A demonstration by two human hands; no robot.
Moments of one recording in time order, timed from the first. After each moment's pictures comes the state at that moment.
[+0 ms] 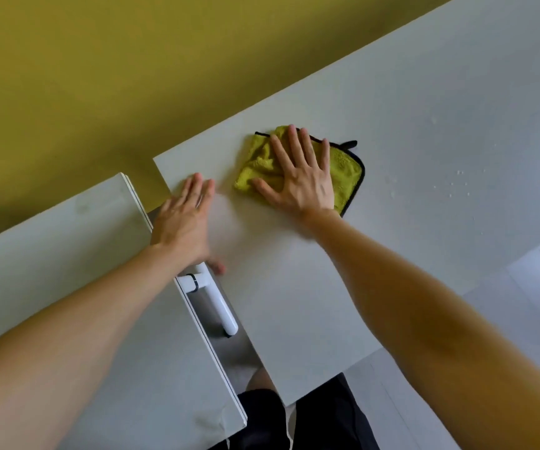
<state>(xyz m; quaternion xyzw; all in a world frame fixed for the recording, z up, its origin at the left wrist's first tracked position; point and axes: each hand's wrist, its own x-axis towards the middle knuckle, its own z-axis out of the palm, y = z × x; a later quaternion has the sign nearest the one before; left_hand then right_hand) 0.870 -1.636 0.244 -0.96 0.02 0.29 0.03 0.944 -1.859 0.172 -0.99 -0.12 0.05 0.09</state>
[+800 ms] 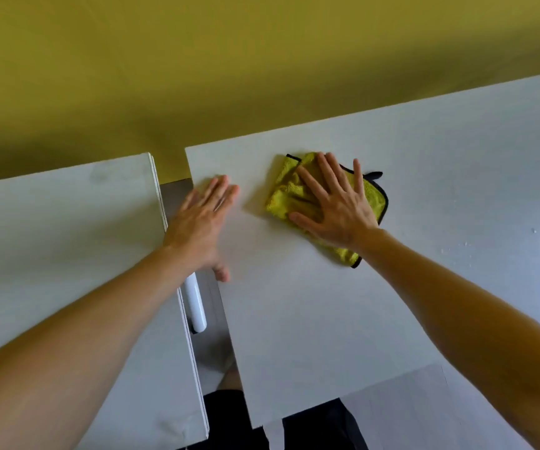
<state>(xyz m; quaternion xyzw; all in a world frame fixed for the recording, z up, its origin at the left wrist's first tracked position) 0.866 -1.624 0.236 -0.96 0.03 0.28 -0.04 0.978 -1.902 0.189 -0.94 -0.33 0.09 -0.01</state>
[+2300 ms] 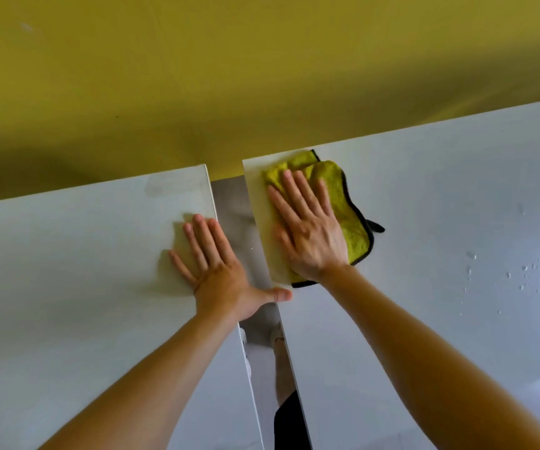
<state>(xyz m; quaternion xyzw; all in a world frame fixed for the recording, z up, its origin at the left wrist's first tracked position) 0.802 -1.596 0.193 -0.90 -0.27 0.26 -0.21 0.922 -1.748 0.180 -0.93 -0.35 0.03 0.10</state>
